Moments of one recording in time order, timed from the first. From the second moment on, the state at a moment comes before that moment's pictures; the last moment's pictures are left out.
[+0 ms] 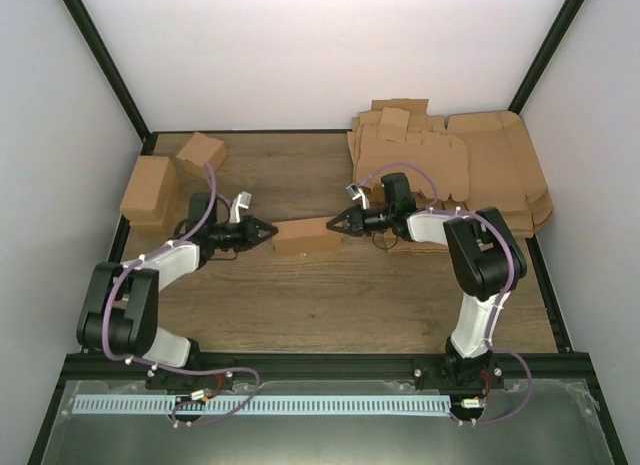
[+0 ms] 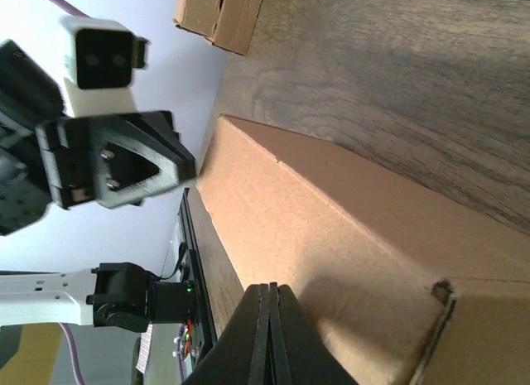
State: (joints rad) left arm -0.16 1.50 0.61 0.21 0.92 -0.67; right arm 0.35 1.87 0.96 0.24 -1.09 0.58
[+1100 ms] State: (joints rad) left arm -0.63 1.31 0.55 -0.13 0.56 -0.64; right arm 0.36 1.50 0.55 0.04 -0.84 0.46
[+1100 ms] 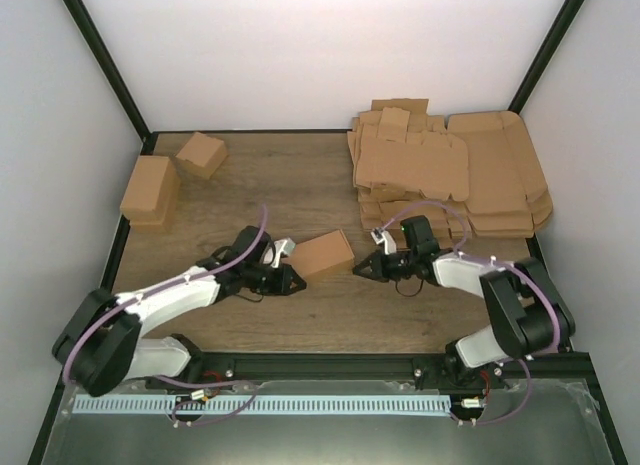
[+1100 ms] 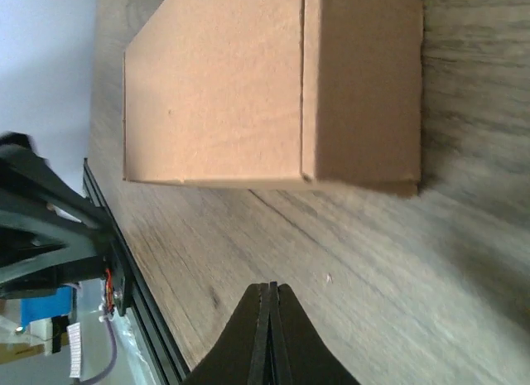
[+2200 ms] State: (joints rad) left arm -0.48 1.07 0.57 -0.33 0.29 -0.68; right arm 0.36 1.70 0.82 -0.05 -0.73 0.39
